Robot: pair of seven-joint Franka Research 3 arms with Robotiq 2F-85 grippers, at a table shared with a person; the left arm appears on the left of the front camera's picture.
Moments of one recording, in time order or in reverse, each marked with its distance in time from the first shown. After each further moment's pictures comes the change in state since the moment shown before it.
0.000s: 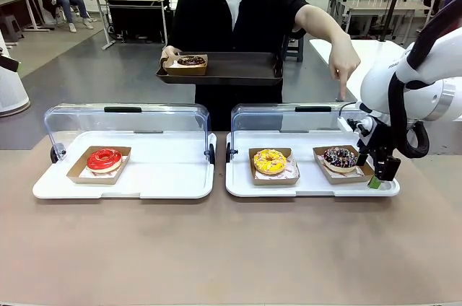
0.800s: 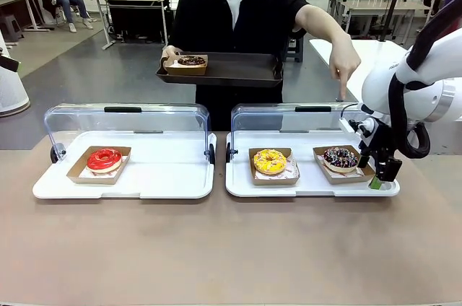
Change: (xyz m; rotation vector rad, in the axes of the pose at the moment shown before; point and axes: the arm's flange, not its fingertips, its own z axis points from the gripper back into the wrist) left arm 0.000 0.000 0.000 0.000 0.000 0.000; right arm -0.007 -0.004 -0.004 0.007 0.000 -0.010
